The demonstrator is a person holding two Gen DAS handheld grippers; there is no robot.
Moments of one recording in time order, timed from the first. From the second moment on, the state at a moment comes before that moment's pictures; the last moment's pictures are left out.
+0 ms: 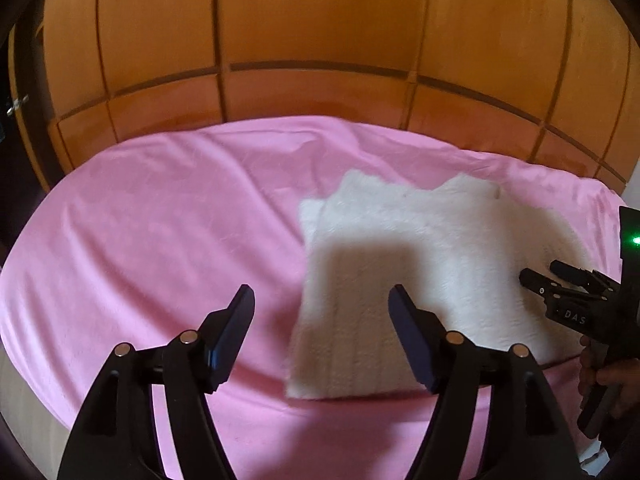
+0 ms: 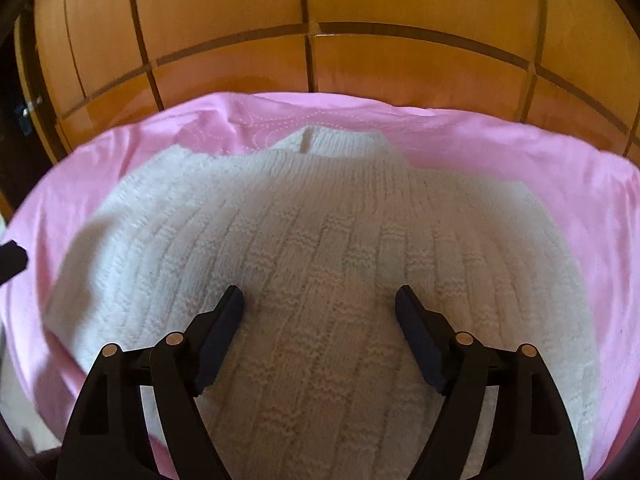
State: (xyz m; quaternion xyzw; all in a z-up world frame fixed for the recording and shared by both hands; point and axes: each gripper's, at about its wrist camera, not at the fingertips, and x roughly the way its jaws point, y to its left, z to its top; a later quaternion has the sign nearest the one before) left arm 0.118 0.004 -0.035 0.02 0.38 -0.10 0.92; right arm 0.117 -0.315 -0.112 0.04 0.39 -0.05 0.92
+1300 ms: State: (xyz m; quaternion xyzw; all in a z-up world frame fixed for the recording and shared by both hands) left arm 0.164 -0.147 -0.086 0.12 0.44 -0.22 0.86; right arm 0.013 -0.501 -0.126 0.27 0.35 -0.16 0.88
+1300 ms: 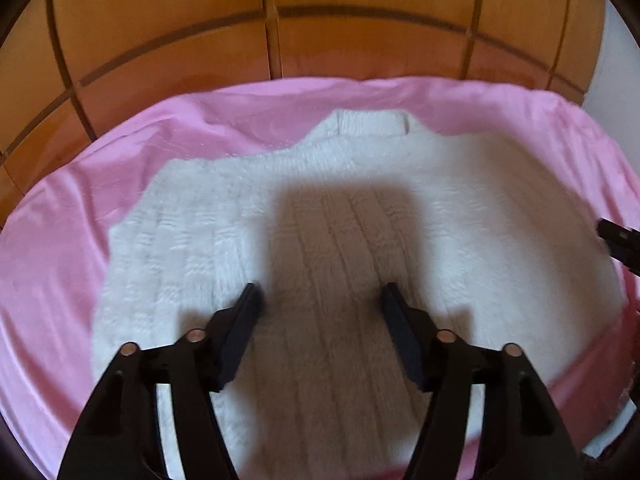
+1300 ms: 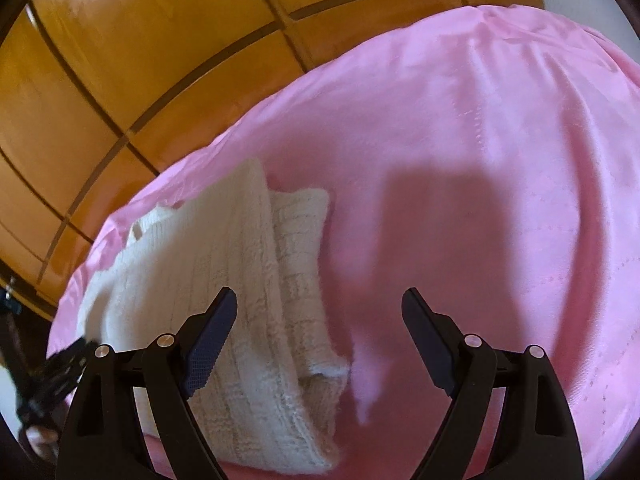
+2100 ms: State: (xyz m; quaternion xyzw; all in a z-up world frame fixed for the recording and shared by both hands) left arm 0.134 -0.106 -0.039 0.06 0.39 -0.20 0.90; right arm 0.018 -0.474 -0.148 0.29 0.42 -0.04 0.86
